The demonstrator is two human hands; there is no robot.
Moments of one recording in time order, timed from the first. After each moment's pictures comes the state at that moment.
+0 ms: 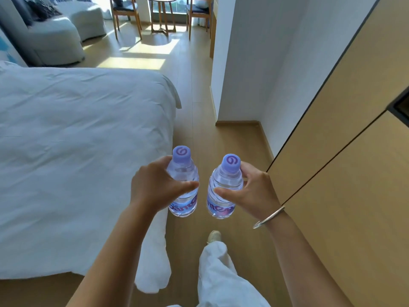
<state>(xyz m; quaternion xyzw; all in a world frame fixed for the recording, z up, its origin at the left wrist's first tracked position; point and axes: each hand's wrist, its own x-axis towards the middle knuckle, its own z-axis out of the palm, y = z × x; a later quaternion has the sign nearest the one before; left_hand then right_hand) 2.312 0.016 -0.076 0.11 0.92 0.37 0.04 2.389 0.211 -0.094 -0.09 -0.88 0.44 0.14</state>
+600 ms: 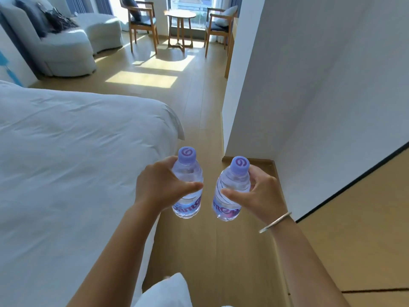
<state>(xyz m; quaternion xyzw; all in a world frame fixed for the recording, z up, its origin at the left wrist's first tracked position) 1.979 0.189 -0.065 0.09 0.92 0.37 0.00 2.043 0.394 -0.079 -0.07 -0.89 0.43 0.14</state>
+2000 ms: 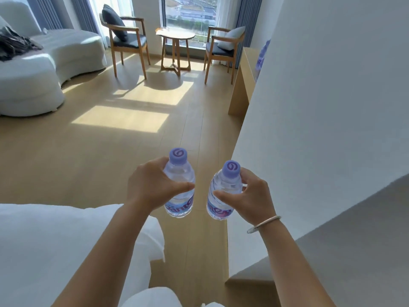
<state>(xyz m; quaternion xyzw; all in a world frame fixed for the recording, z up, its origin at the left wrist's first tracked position) 1.124 0.423 -0.062 0.08 0.92 0.37 0.00 1.187 0.632 -0.084 -0.04 -0.89 0.43 0.16</state>
